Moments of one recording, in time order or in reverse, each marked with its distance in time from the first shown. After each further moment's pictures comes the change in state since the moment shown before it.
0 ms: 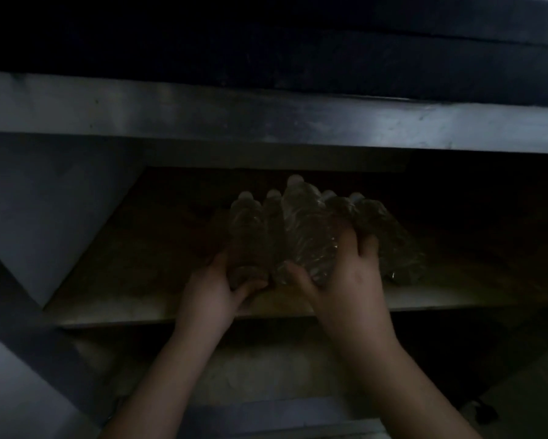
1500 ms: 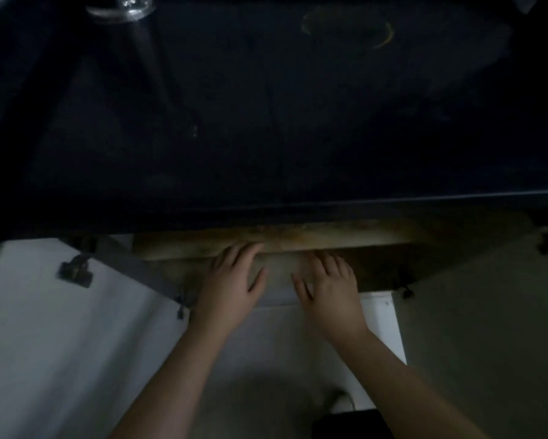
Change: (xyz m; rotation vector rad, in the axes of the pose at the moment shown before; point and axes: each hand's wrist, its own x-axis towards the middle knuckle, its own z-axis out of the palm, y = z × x) left_hand -0.090 0.080 -0.111 0.112 -0.327 0.067; right_hand -0.052 -0.020 -0.095 -0.222 -0.439 0.018
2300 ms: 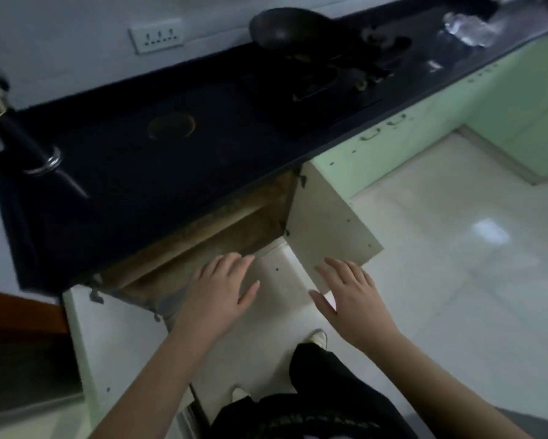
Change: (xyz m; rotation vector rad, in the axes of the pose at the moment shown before) left_hand -0.208 0.268 -0.258 0.320 -0.342 0.613; right_hand -0.321 -0.070 -0.391 -0.151 -0.012 0.350
